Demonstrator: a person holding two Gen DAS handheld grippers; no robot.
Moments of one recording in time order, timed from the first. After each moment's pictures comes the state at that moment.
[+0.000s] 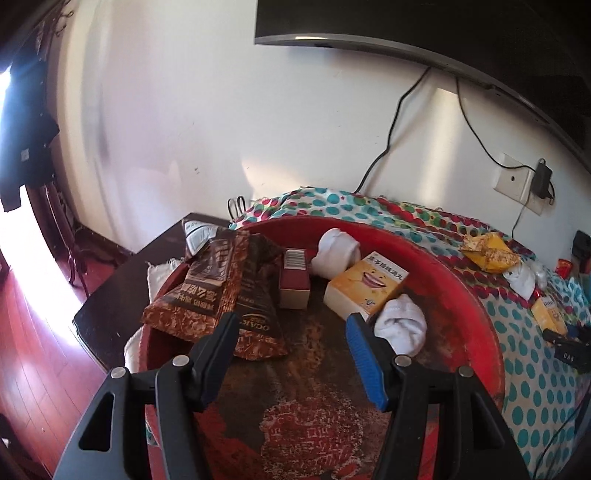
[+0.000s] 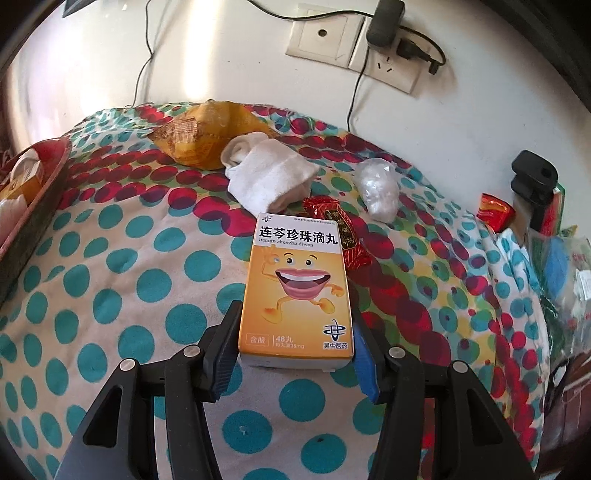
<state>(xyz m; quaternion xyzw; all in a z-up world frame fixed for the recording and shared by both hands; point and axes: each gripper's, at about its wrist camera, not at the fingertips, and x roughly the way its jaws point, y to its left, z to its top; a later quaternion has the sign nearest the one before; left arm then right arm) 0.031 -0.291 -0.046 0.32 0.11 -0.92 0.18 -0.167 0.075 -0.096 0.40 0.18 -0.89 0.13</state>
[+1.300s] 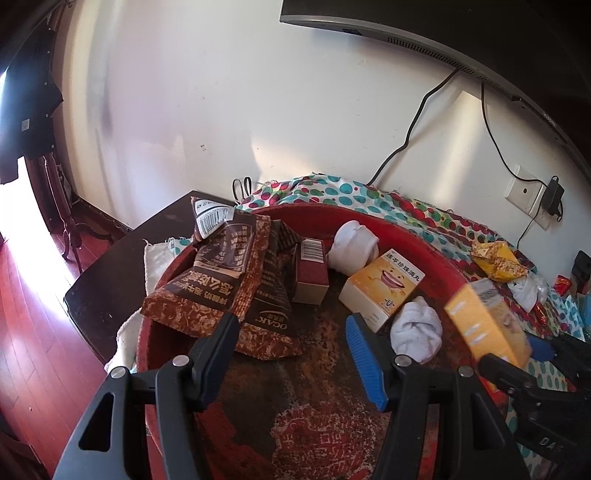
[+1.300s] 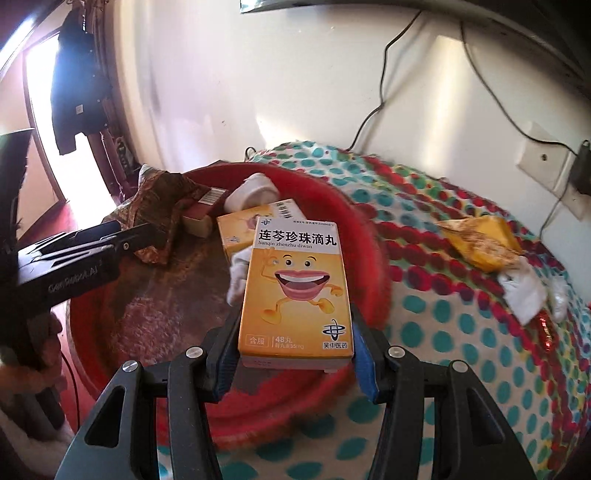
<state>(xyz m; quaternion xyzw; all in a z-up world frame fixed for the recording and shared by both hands) 0.024 -0.314 -0.056 0.34 0.15 -0.91 0.18 -0.052 -0.132 -0.050 0.37 0.16 -0.84 0.36</state>
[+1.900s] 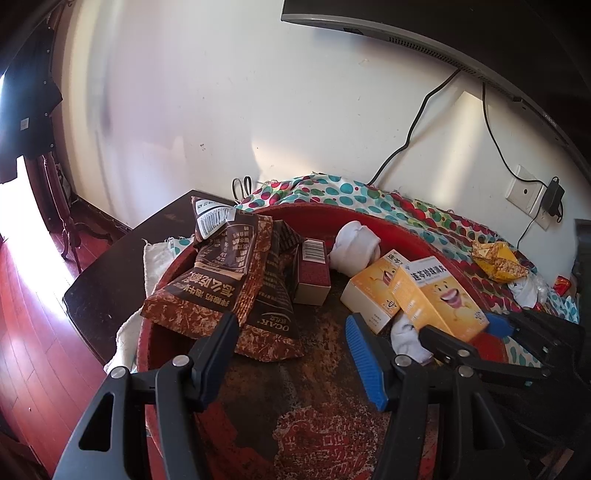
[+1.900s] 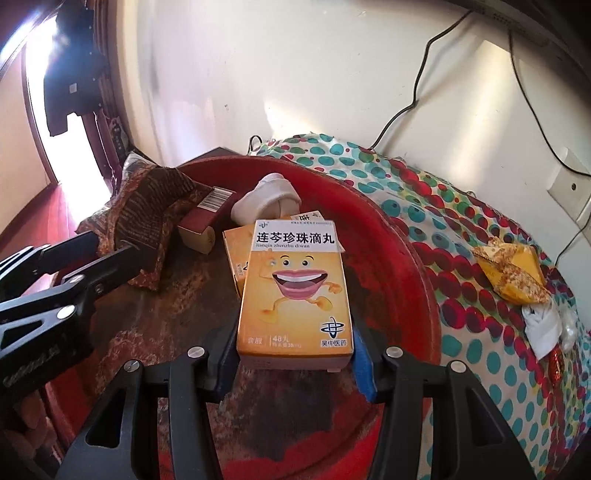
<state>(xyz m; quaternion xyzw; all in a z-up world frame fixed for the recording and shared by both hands) 0.024 -0.317 -0.057 0.34 0.15 -0.91 0.18 -0.067 -0.192 -0.066 0.38 0.21 -0.84 0.34</state>
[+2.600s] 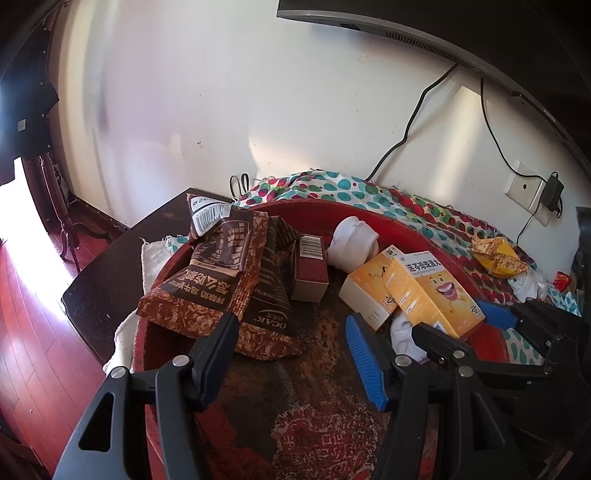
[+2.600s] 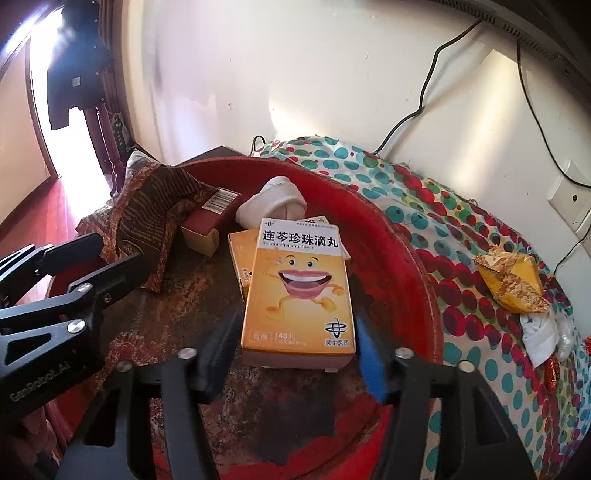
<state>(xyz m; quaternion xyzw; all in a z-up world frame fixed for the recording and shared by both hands) 0.021 -0.316 -0.058 0.35 0.15 -0.91 0.18 -0.063 -0.197 -0.063 0.37 0.21 -0.84 0.34</state>
